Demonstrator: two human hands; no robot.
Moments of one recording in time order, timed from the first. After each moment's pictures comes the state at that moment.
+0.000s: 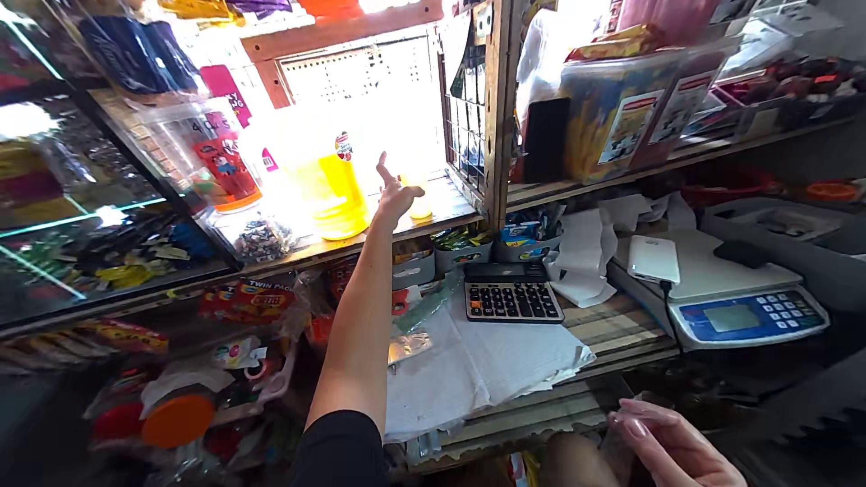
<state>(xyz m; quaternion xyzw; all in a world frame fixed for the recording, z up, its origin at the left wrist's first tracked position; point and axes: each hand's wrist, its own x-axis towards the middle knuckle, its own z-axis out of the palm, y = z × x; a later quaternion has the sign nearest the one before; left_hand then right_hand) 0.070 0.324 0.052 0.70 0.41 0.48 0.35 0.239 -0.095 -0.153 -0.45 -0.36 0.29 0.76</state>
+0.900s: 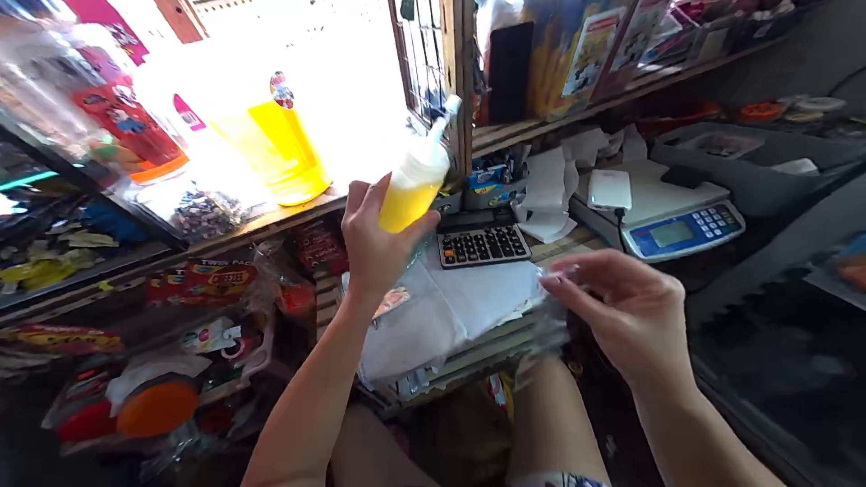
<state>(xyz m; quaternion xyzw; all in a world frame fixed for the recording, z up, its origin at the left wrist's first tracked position) 0.029 0.146 -0.005 0.79 0.27 0.54 0.11 0.230 -0.046 -0.066 -0.46 -0.54 0.07 0.70</state>
